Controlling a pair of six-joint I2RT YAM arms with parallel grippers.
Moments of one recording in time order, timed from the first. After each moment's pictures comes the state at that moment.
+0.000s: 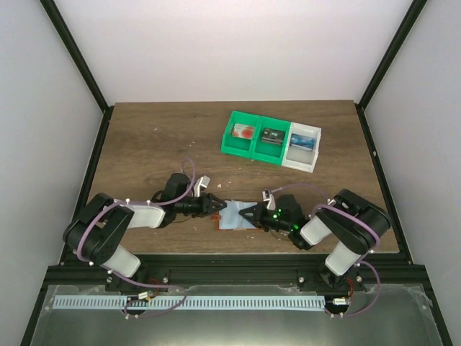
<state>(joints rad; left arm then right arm) -0.53 1.53 0.45 0.46 0.73 -0.86 0.69 1.63 0.21 1.04 -0.44 1.30</state>
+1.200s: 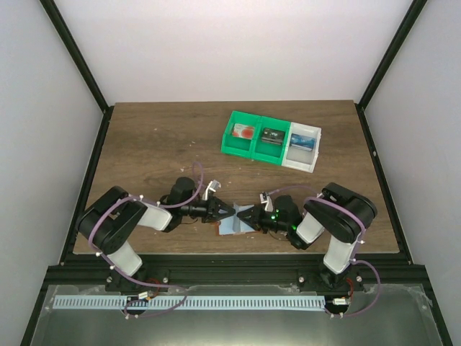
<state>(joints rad) -0.61 1.65 0.42 0.78 0.88 -1.13 0.69 1.76 0.22 1.13 -0.49 1.31</state>
